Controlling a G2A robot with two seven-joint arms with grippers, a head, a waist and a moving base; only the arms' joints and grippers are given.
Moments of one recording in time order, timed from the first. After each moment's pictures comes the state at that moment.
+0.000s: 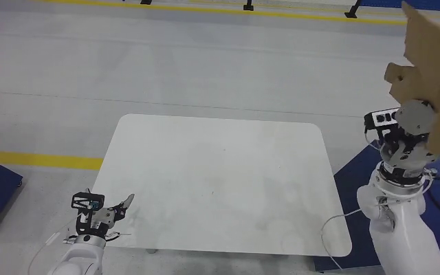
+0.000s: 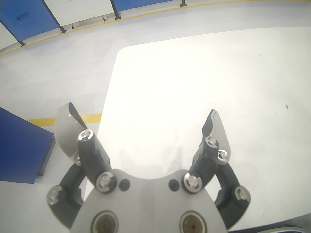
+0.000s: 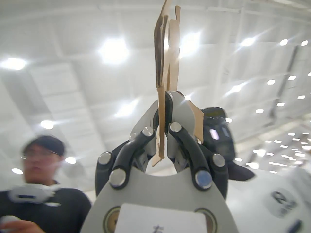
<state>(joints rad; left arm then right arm) 1.73 -1.15 -1.60 -1.80 1.33 0.00 0.00 -1.29 -1.00 1.62 -1.88 2.01 0.09 0.88</state>
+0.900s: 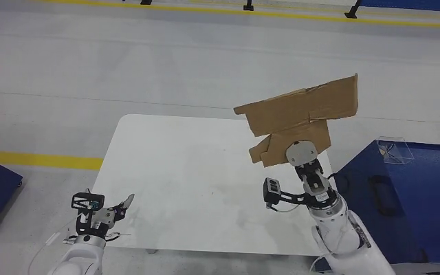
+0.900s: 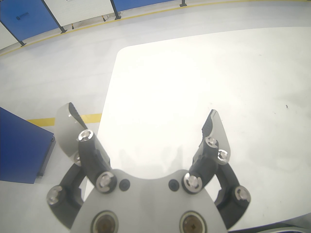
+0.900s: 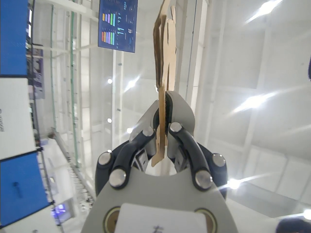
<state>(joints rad) 1.73 -1.15 -1.60 -1.80 1.33 0.00 0.00 -1.41 -1.04 1.39 -1.90 2.85 0.69 0.23</state>
